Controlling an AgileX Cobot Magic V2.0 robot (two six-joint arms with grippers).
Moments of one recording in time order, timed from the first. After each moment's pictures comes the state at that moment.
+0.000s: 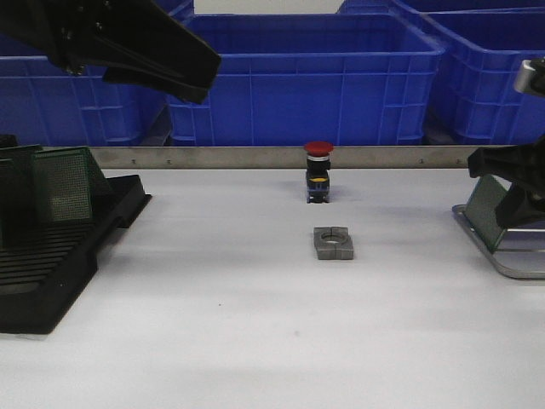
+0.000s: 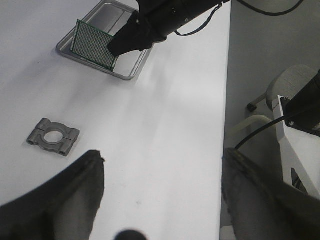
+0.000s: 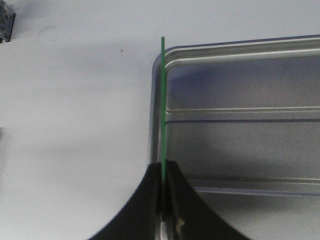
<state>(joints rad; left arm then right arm) -0.21 1.64 -1.11 -1.23 1.19 1.56 0.01 1.68 -0.73 1.71 0.11 -1.53</state>
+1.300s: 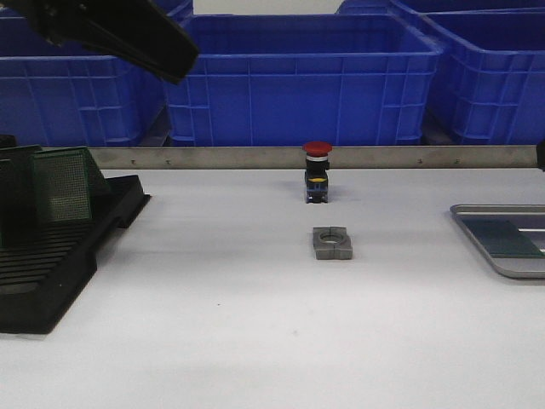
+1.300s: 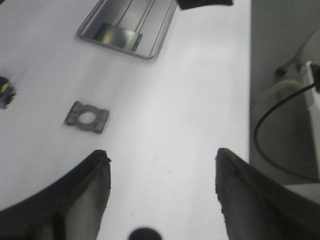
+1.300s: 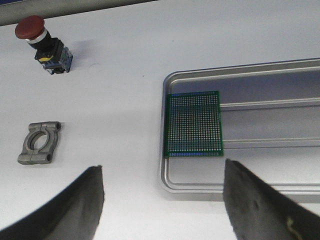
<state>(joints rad) -0.21 1.59 -1.23 -0.97 1.14 1.43 0.01 1.16 -0.45 1.72 0.08 -1.53</state>
